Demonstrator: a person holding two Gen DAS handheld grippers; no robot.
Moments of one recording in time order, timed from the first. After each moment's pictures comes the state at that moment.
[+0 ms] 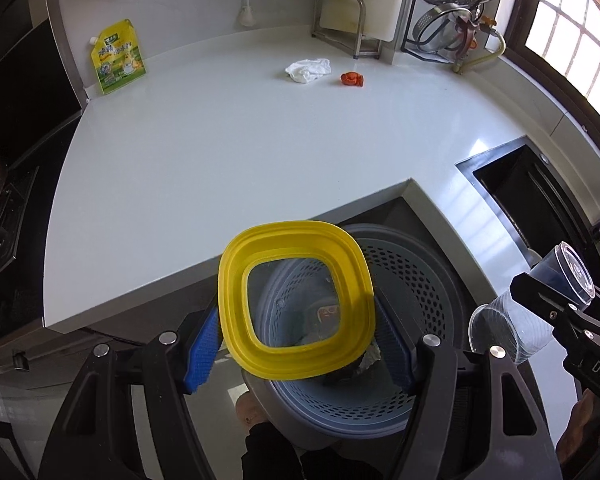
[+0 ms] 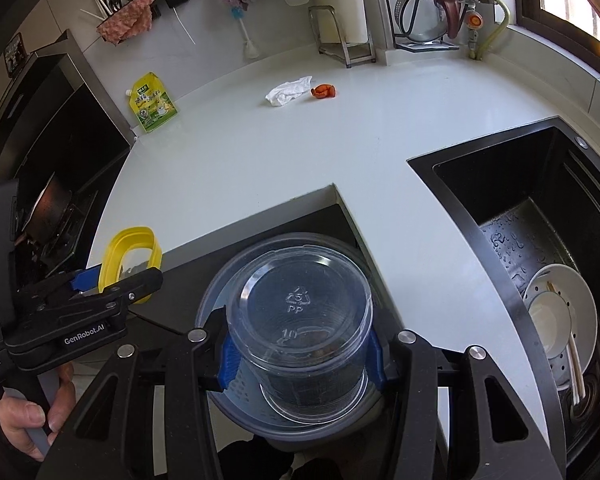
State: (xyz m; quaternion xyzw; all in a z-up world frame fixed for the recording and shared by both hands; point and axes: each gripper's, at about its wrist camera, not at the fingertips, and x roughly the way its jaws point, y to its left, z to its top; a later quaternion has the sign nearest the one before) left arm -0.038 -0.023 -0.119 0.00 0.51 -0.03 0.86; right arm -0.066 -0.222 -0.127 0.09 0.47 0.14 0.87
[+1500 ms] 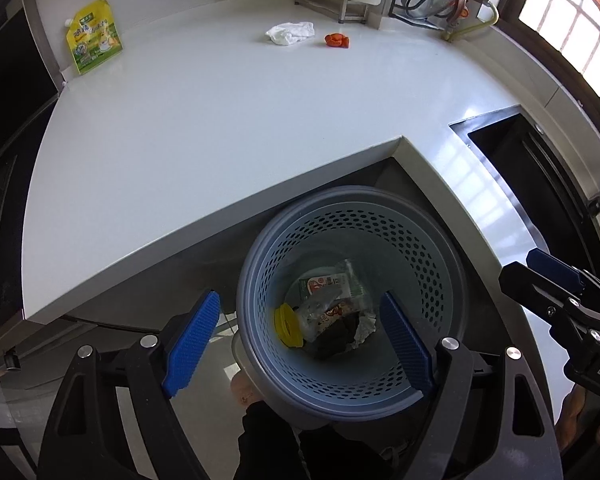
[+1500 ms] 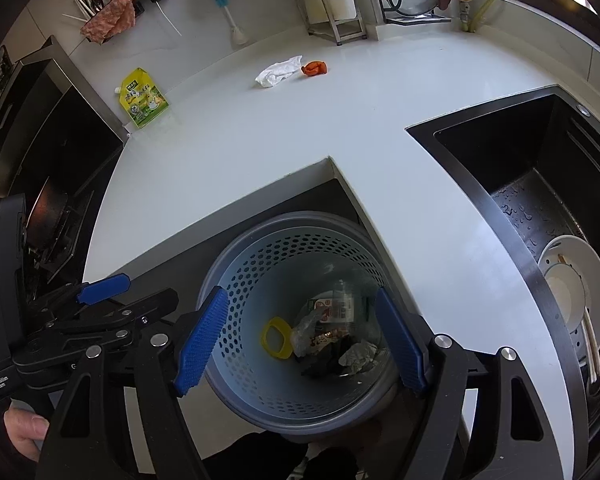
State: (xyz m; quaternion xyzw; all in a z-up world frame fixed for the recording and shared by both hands) left arm -0.038 -0.027 -0.135 0.01 0.55 -0.05 0.83; right arm -0.064 -0.223 -0.142 0.12 0.49 0.14 0.85
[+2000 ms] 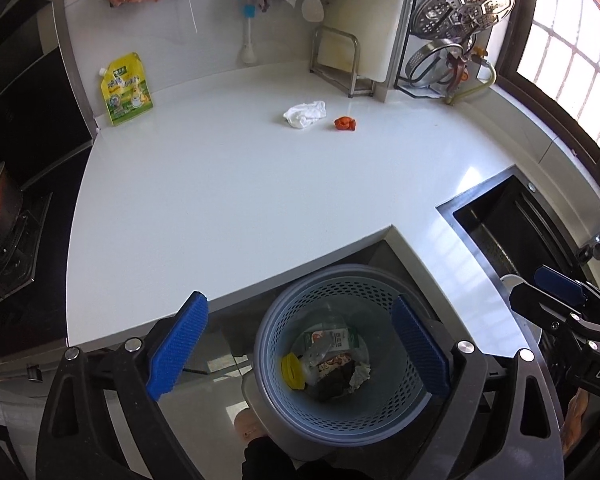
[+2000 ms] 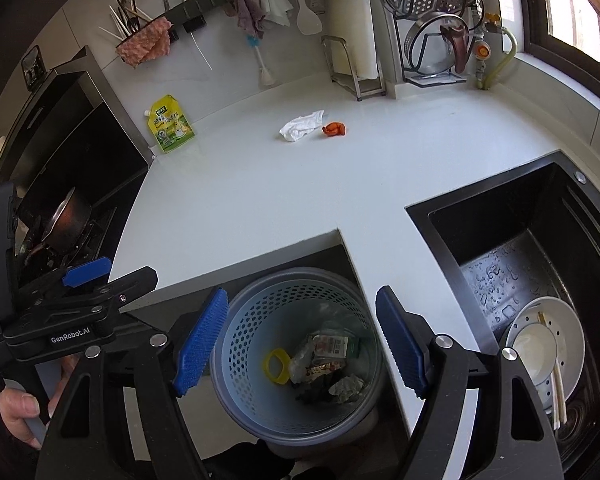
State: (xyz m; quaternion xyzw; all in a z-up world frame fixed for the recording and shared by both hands) left arm -0.038 -0.029 -0.052 0.00 0.47 -0.03 0.88; right arm -0.060 -0.244 -0.067 0.09 0.43 0.16 0.88
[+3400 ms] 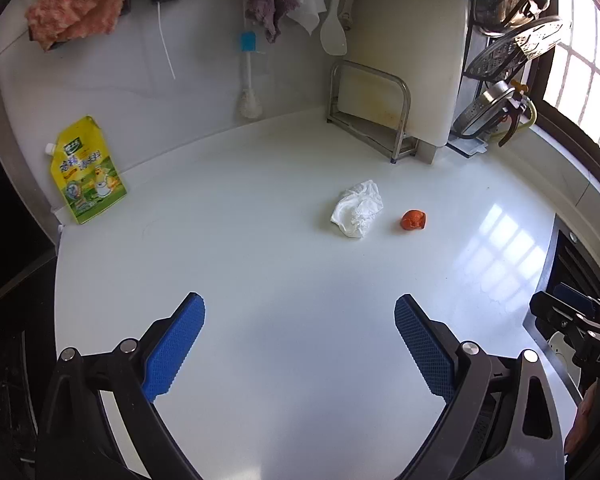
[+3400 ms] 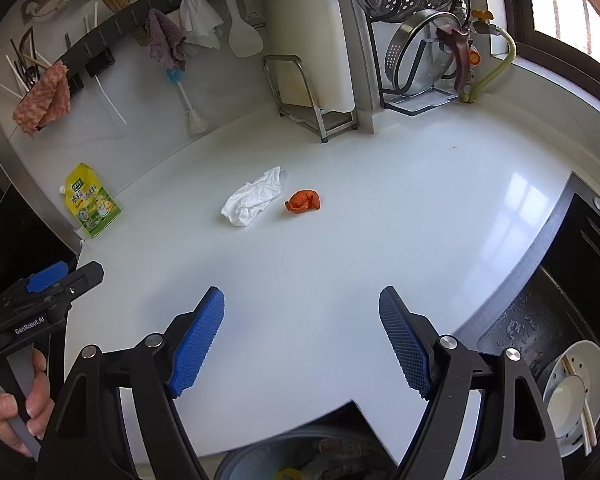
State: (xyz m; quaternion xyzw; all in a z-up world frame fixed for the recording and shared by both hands) left arm 0.203 0.046 -0.069 0.04 0.43 -0.08 0.90; right arm 0.147 -0.188 -0.102 0.14 0.41 0.04 0.90
